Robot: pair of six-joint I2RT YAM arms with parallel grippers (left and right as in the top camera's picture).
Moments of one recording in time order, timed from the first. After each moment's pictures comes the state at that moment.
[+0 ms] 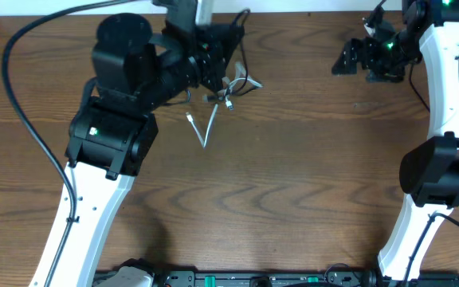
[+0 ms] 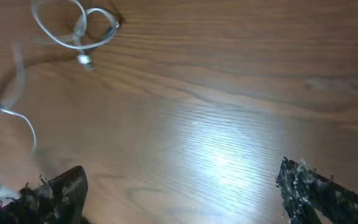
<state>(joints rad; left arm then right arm) -0.33 1.33 1.56 -0.36 0.49 -0.29 -0.05 2.16 2.24 -1.51 -0.49 -0.03</state>
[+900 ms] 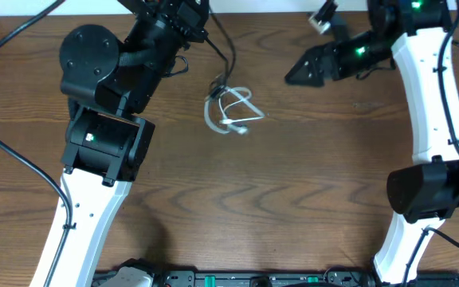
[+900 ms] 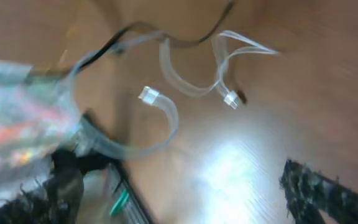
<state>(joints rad) -0.33 1.31 1.55 0.03 0.20 -0.79 0.14 2.06 2.24 -1.62 -0.87 -0.39</state>
